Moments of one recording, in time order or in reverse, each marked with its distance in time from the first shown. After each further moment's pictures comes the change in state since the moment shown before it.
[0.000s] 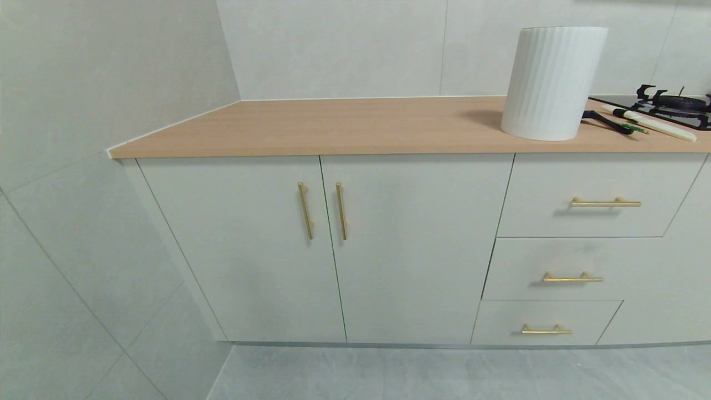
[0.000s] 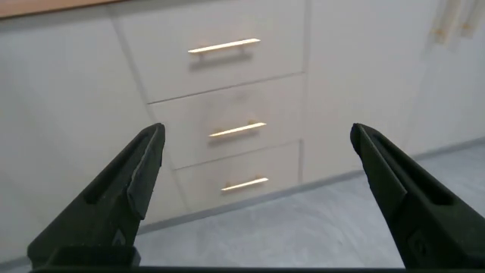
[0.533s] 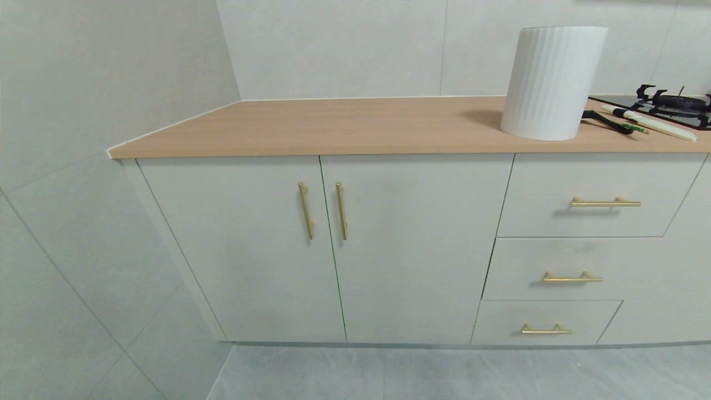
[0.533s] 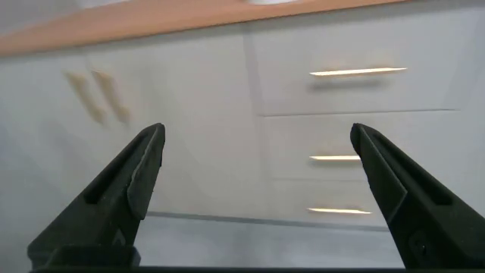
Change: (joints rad) left arm -0.208 0.194 -0.140 -0.031 -0.037 -0.115; right arm 0.292 0.299 -0.092 -0.197 0.098 0.025
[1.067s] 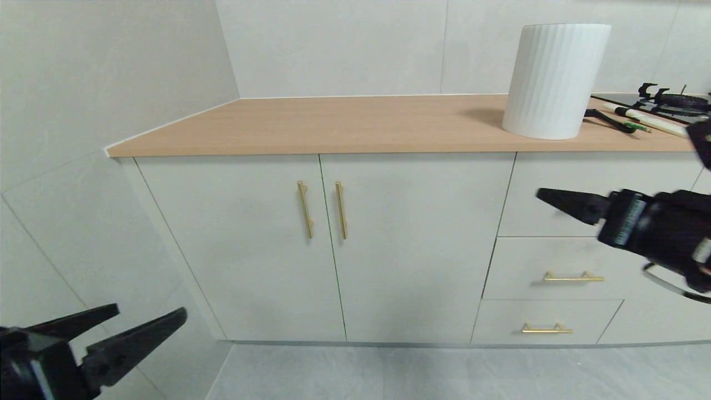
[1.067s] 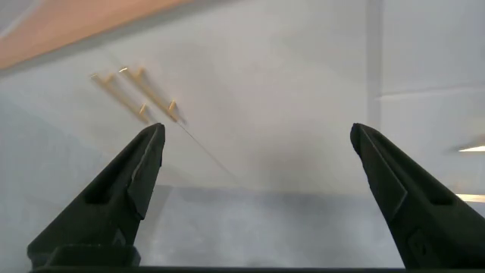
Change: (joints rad) left arm -0.228 0.623 -0.230 -0.081 0.010 -0.197; right arm 0.189 0.867 -0.245 -0.457 0.007 0.296
